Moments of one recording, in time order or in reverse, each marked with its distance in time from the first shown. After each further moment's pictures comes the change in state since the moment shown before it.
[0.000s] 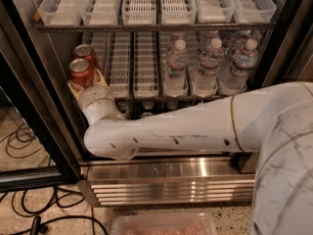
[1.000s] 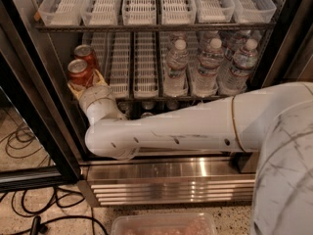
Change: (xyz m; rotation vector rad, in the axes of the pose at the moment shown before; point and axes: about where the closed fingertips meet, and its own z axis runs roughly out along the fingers) arm 0.000 0.000 0.000 0.000 0.000 0.000
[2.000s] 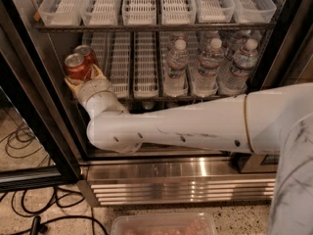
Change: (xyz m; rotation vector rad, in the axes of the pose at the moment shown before) arm -0.026 -0.003 -0.001 -0.044 -0.016 0.020
